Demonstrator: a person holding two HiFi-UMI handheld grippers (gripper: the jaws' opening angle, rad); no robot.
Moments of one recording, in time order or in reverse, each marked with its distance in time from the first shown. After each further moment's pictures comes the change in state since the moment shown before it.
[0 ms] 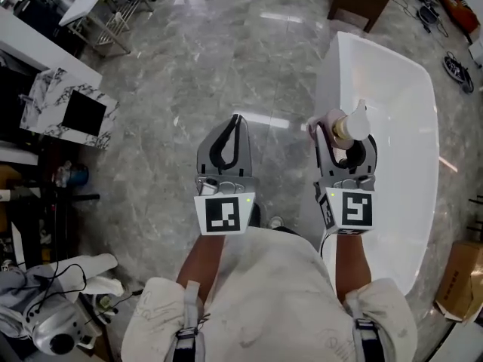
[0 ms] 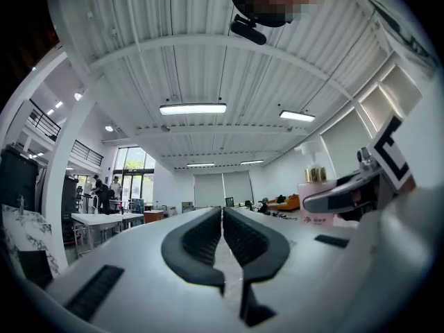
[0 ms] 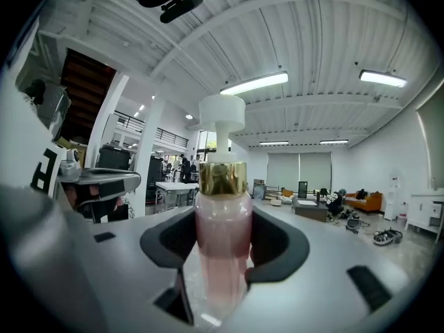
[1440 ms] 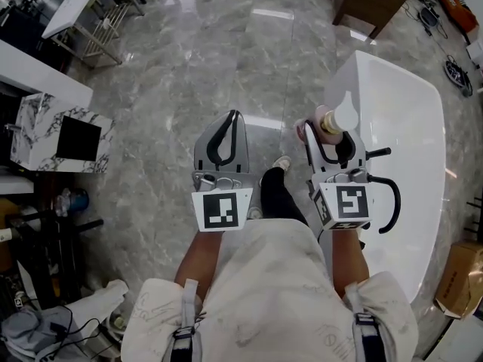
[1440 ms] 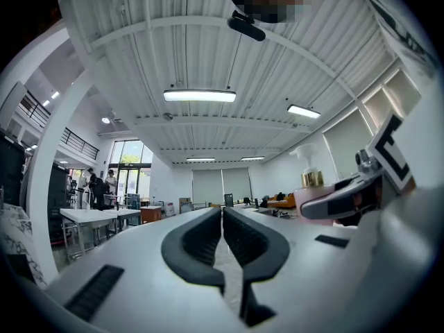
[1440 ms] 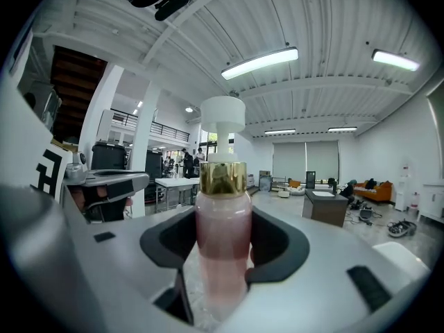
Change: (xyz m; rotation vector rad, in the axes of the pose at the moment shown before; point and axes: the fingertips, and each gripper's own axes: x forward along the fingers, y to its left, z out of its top) left arm 0.171 0.176 -0.050 -0.023 0.006 -0.031; right arm 0.246 0.059 0.000 0.040 0.076 0.037
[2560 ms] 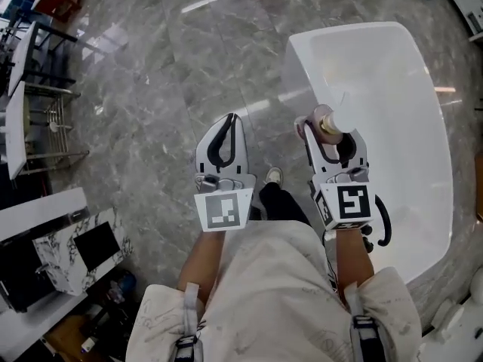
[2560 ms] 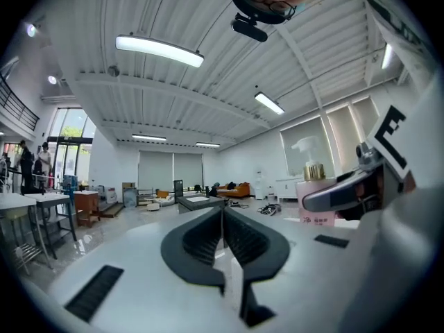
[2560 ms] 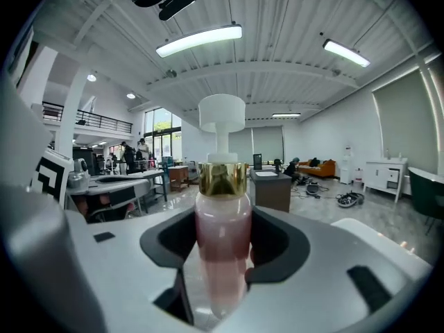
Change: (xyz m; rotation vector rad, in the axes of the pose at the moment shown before) left arm 0.350 -0.173 -0.072 -0.001 0.137 -0.437; right arm 0.113 -0.314 -0.060 0.191 0.119 -0.393
